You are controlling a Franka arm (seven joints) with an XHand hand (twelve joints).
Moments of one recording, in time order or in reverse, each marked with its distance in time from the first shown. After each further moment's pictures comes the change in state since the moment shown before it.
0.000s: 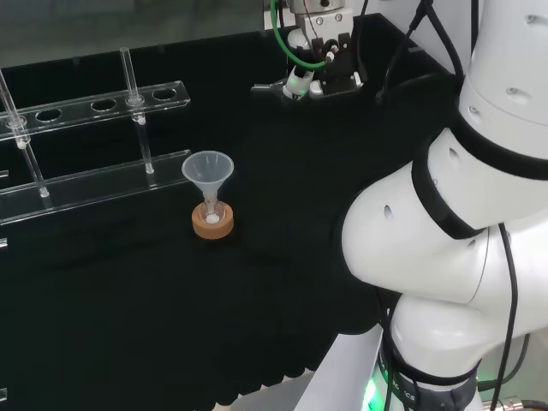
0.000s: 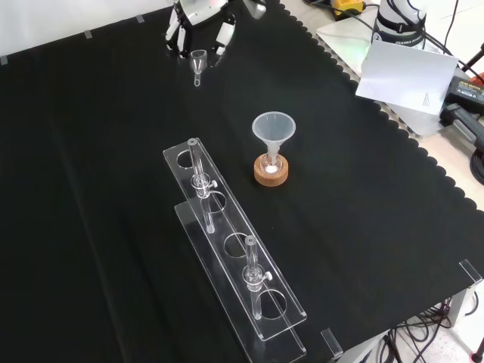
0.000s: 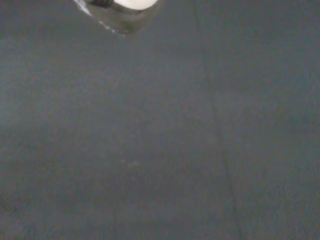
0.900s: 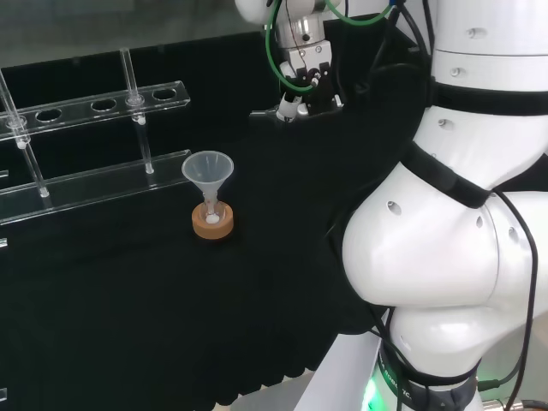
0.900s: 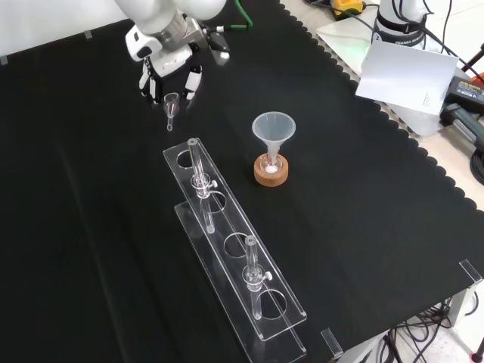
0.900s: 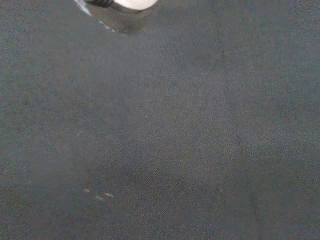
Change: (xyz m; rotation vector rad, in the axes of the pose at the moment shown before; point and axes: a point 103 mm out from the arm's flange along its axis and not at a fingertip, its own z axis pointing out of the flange) arm 0.006 0.107 0.072 0.078 -0.043 0.001
